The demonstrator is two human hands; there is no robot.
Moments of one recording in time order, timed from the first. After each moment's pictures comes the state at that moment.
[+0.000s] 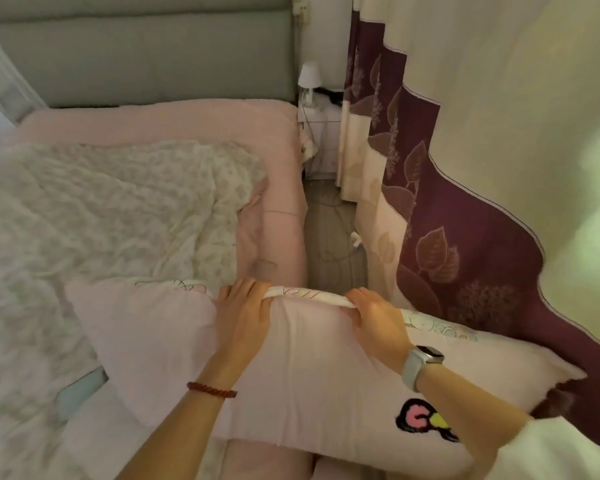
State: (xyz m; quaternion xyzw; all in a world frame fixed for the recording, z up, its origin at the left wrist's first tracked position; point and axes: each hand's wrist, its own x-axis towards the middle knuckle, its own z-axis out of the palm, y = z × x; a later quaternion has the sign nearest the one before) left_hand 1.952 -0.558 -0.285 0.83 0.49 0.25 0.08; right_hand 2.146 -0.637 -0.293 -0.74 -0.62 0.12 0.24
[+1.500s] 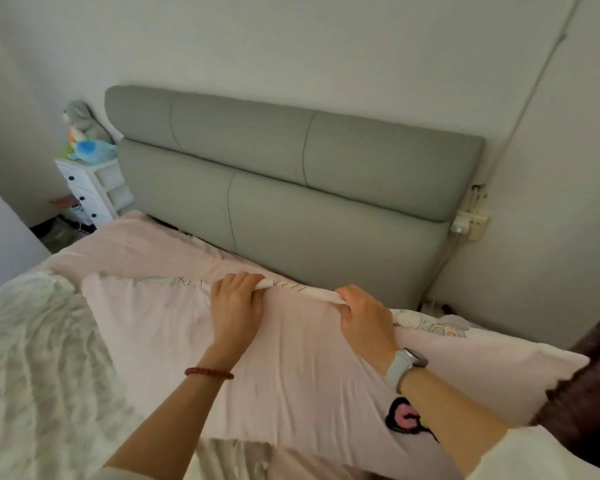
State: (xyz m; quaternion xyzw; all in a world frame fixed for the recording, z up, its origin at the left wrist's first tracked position) left_hand 2.126 0.427 -0.201 0.65 0.67 0.35 -0.09; right_hand 2.325 0.441 -0.205 -0.55 -0.76 0.11 0.33
